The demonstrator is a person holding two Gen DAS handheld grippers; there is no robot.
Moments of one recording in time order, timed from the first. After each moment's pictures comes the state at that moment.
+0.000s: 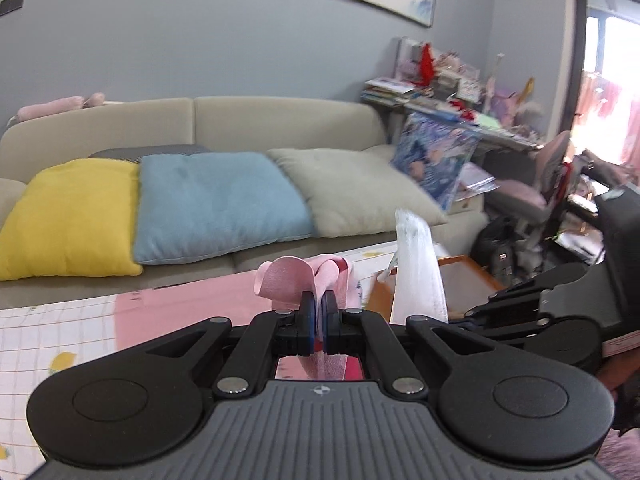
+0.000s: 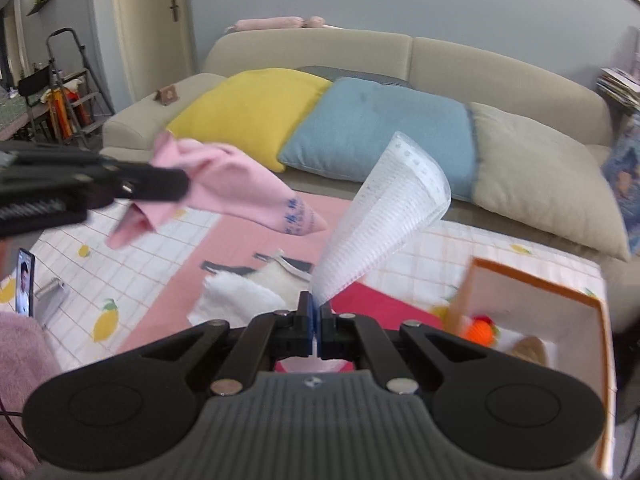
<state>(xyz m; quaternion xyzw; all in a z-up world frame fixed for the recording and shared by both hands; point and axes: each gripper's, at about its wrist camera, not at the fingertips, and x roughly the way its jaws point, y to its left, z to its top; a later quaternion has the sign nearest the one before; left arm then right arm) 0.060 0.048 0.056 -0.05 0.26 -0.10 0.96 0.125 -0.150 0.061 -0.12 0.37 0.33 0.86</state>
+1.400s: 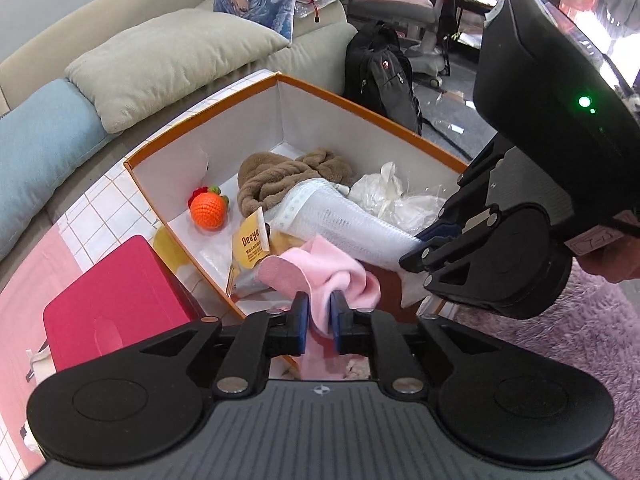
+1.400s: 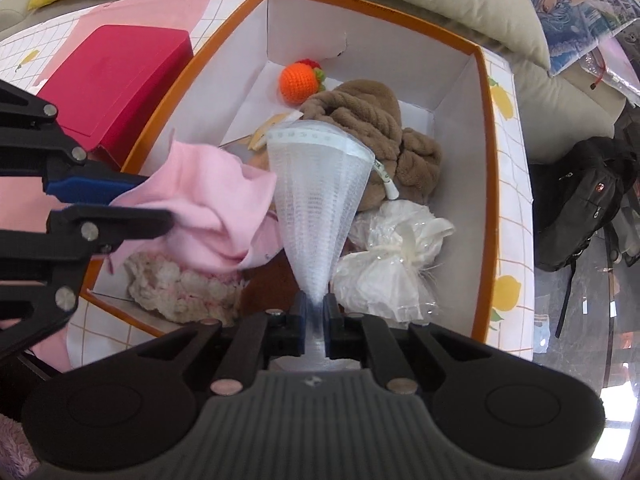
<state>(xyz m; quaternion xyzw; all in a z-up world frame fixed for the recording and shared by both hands) 0.128 -0.167 -0.053 0.14 0.45 -0.25 0.85 0.186 -0.301 -0.054 -0.20 0.58 0.18 0.77</state>
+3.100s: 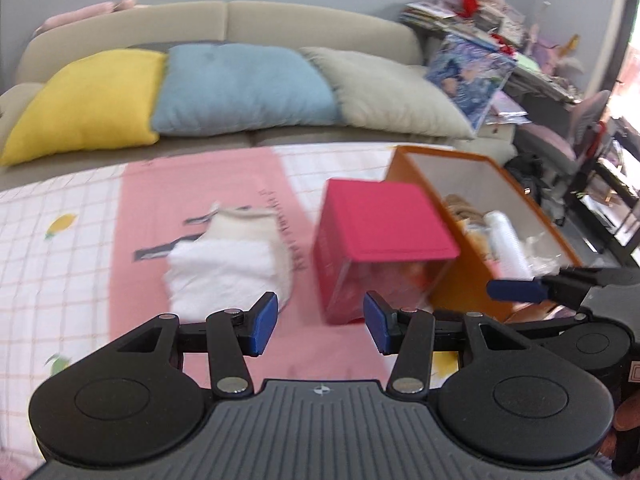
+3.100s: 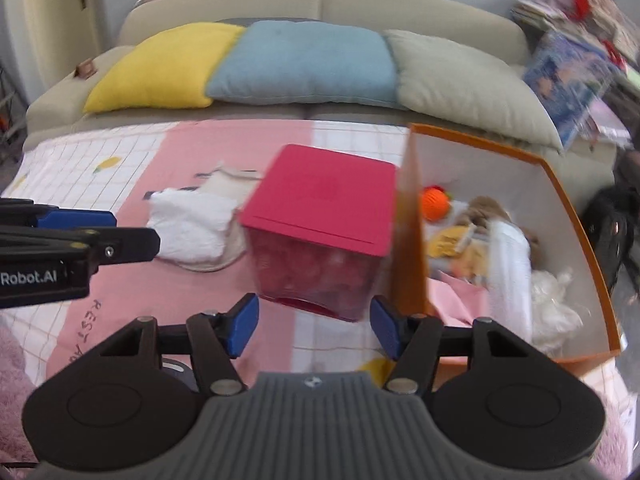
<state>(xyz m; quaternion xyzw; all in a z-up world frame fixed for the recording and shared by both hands) 0.020 0.035 -0.031 -0.08 0.39 -0.03 0.92 0.057 -0.151 -0.017 -0.11 0.42 0.20 0.88</state>
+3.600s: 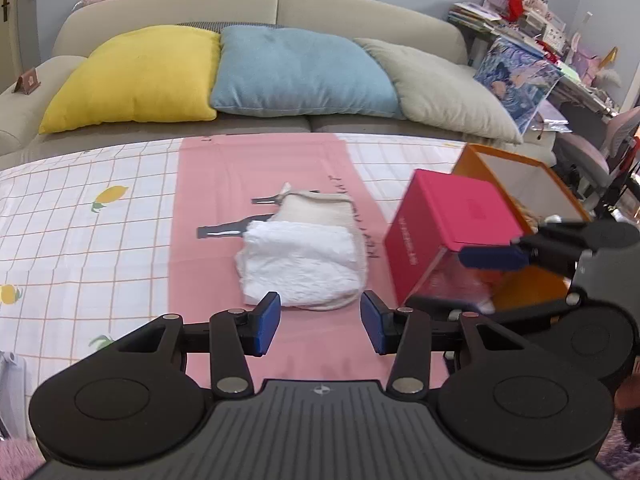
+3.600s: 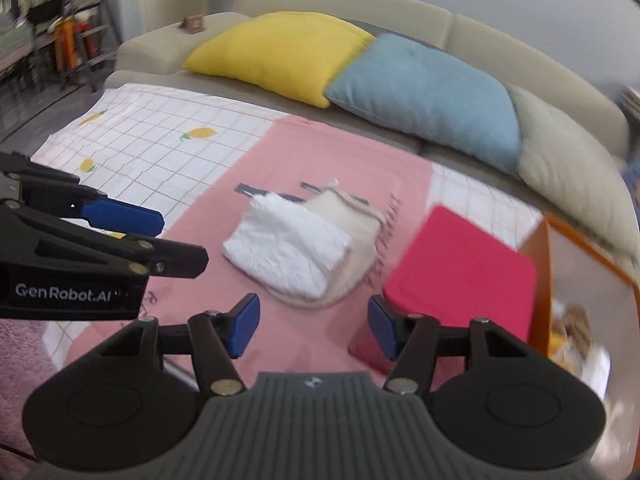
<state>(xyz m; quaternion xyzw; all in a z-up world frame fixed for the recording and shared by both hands) 0.015 0.096 -0.047 -0.09 0.40 0.01 0.91 0.070 -0.061 -0.027 -0.21 0.38 0.34 0.84</state>
